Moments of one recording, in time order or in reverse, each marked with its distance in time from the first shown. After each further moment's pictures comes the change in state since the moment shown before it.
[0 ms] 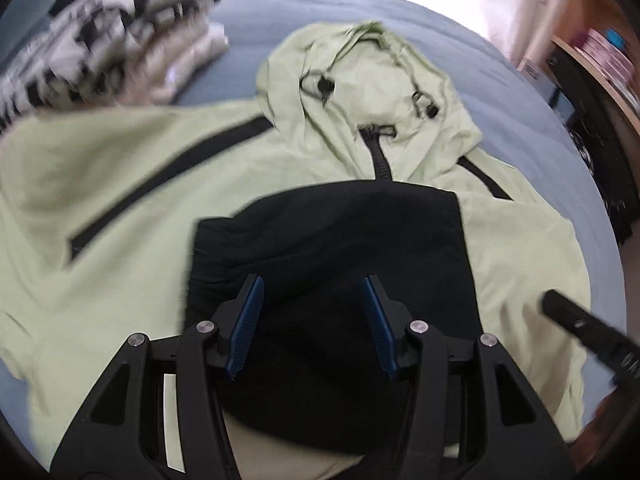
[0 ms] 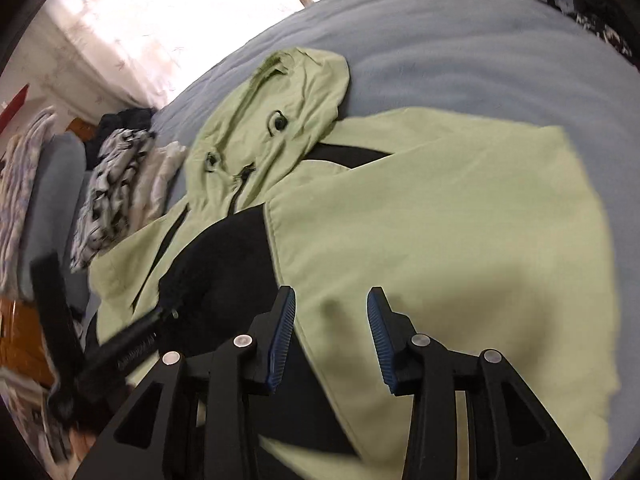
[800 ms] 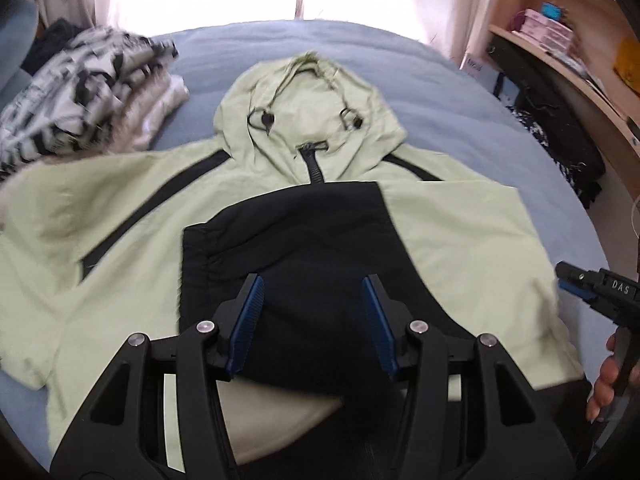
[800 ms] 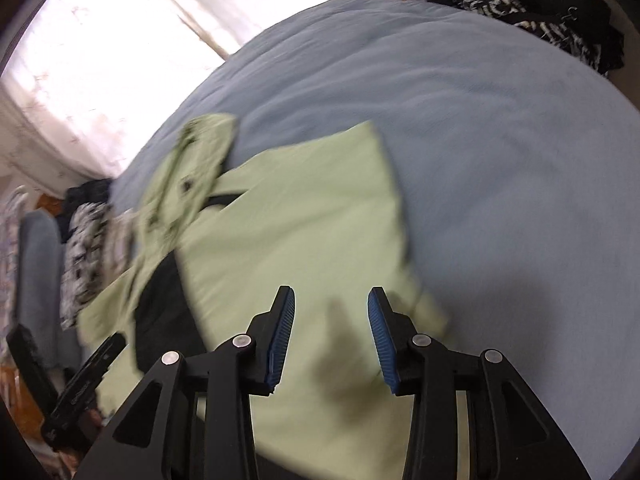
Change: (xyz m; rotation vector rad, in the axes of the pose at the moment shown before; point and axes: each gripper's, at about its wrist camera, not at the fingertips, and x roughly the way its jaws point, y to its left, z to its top) left arm -0.082 -0.014 -0.039 0.195 -0.132 -0.106; right arm -0.123 -0.101 -0.056 0.193 -0.118 -0.061
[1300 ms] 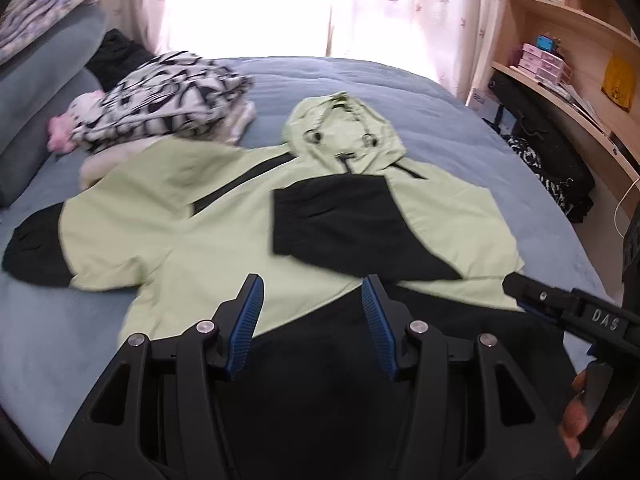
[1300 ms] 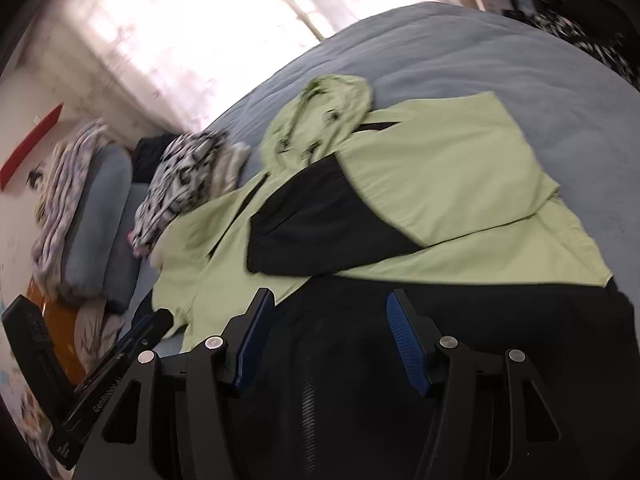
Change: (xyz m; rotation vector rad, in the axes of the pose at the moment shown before) left arm -0.173 0.044 -0.101 -0.067 -0.111 0.067; right arm -0.099 0.139 -0.167 -0.168 -0.003 0.168
